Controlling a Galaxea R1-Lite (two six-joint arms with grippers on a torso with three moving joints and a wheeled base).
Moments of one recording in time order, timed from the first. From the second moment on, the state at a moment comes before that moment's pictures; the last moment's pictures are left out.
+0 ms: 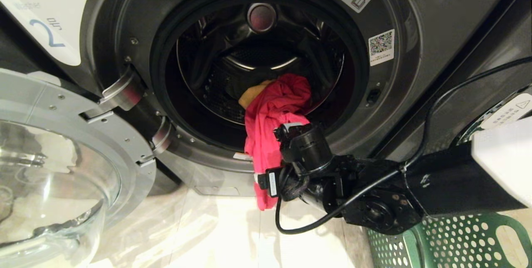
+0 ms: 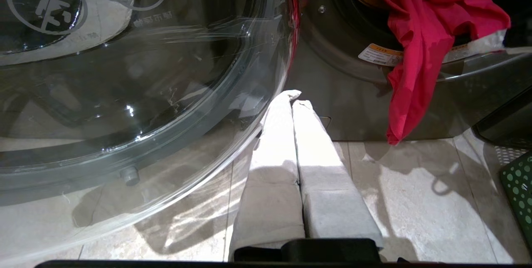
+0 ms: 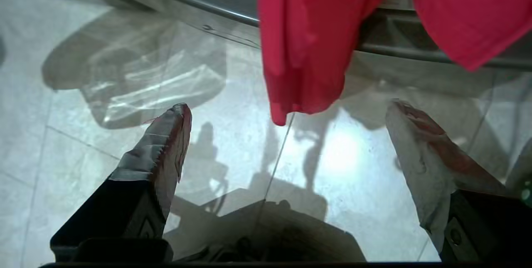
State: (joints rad) left arm 0.00 0.00 0.00 -0.11 0.01 -0.02; right arm 0.84 2.04 -1.25 -0.28 -0.35 0.35
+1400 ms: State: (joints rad) left arm 0.00 0.00 0.00 -0.11 0.01 -0.02; right arm 0.74 2.39 -1.62 -0.25 -0.34 0.34
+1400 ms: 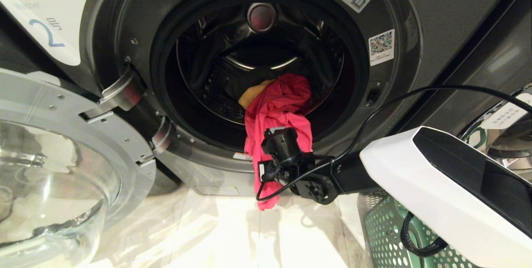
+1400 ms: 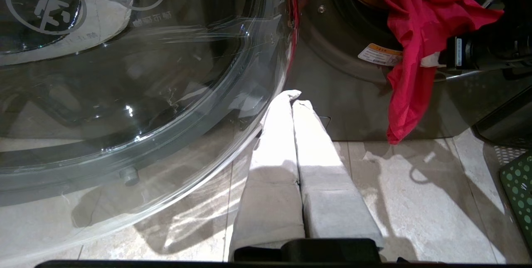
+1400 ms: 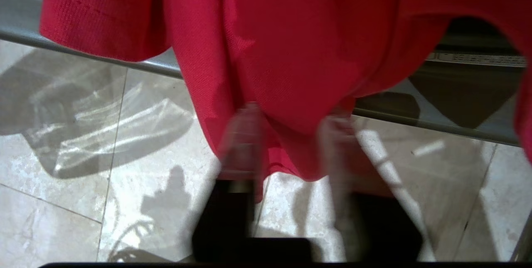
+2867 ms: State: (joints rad) left arm 0.00 0.00 0.00 -0.11 0.01 -0.02; right arm 0.70 2.37 -1.91 -0.82 -0.39 -0.13
